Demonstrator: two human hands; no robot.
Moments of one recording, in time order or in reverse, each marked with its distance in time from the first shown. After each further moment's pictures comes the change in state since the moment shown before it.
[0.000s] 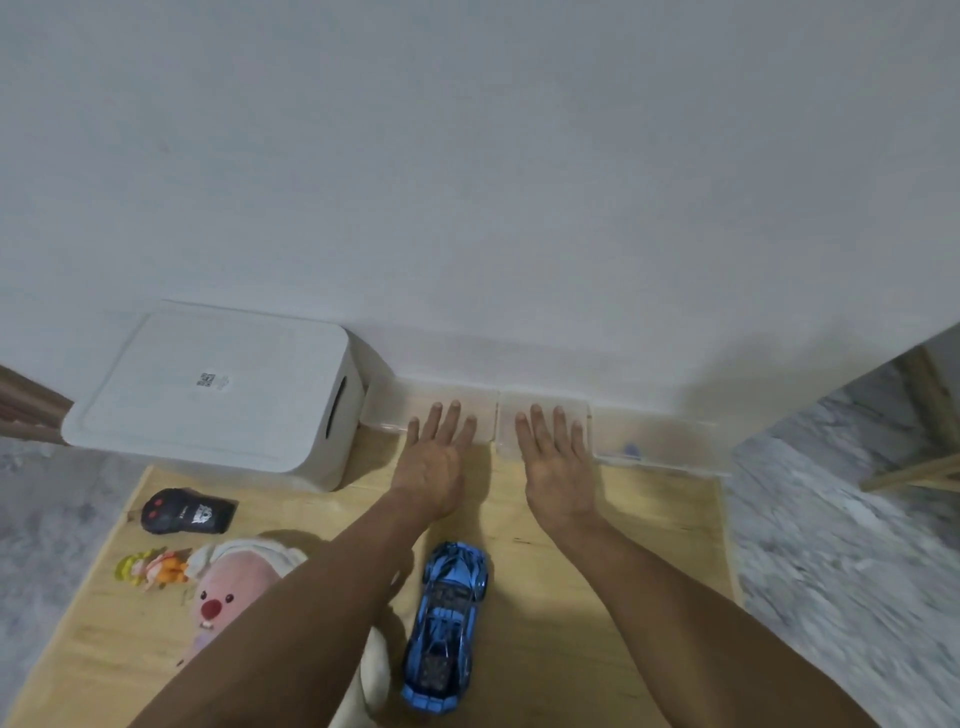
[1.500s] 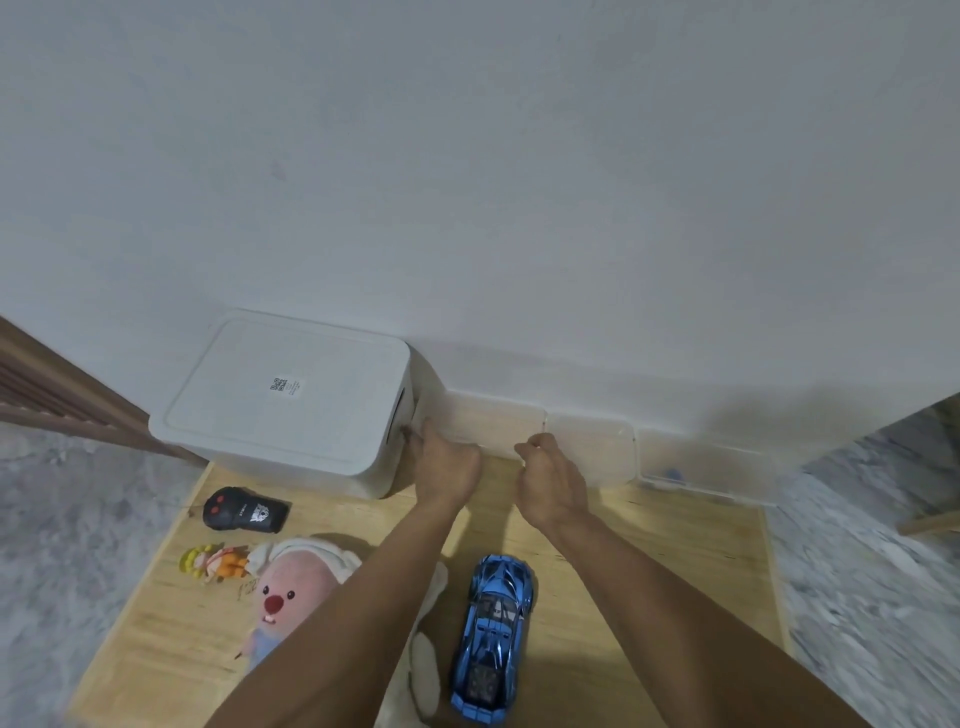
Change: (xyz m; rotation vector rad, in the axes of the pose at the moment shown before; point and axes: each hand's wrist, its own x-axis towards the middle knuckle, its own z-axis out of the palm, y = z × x) left_hand -0.029 -0.025 -0.031 -1.239 0.261 -0.621; right_hand 0.026 -0.068 -0.037 0.440 -0.211 0.220
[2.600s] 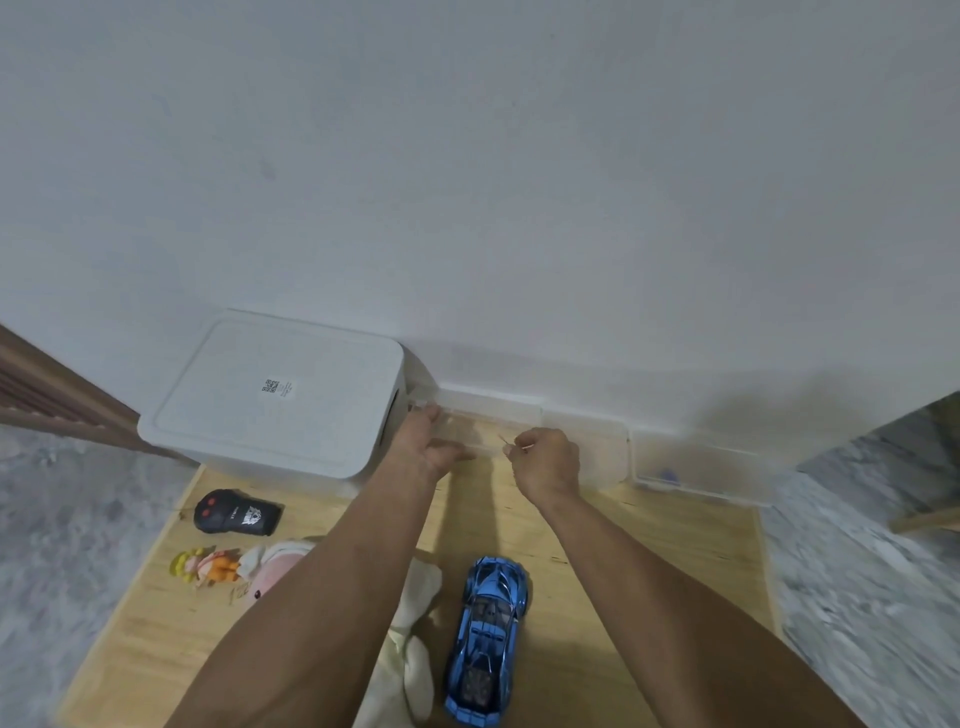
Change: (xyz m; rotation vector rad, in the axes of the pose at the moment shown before) left_hand 0.038 0.028 -0.014 -1.081 -0.162 -0.550; right_hand 0.023 -0.009 -0.008 0.577 0.096 0.358
